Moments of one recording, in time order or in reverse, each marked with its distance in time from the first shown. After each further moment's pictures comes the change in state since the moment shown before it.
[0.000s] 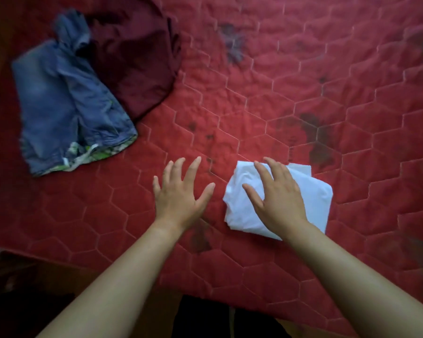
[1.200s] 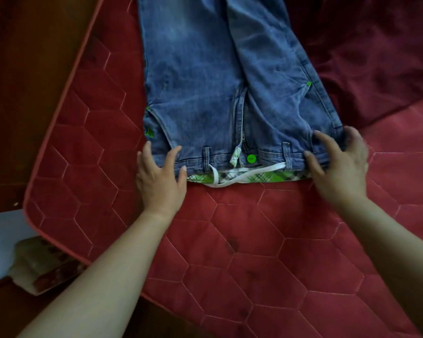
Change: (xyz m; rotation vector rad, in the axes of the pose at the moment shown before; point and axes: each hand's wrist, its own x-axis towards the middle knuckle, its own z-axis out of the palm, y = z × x) left_hand 0.149 -0.526 0.027 -0.055 0.083 -0.421; right_hand 0.263 -0.297 0.305 0.030 0.099 0.003
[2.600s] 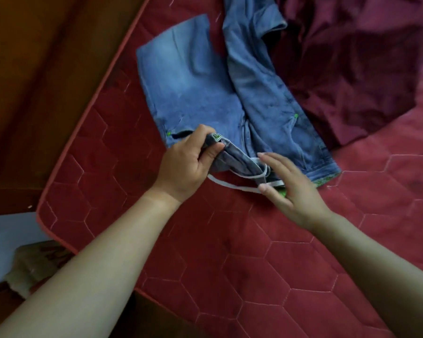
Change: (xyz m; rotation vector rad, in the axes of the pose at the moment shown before) left_hand -0.001 0.077 -0.117 -0.513 0.214 0.546; right_hand -0.030 -0.070 -0.053 0.386 -0.327 -0.466
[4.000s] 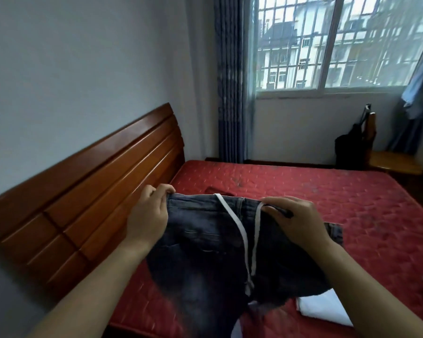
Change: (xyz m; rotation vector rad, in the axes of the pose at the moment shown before) left_hand -0.249 0.413 -0.390 0.125 0.373 0.232; right_hand -0.444 -0.463 -0.269 -0.313 0.839 -0.422
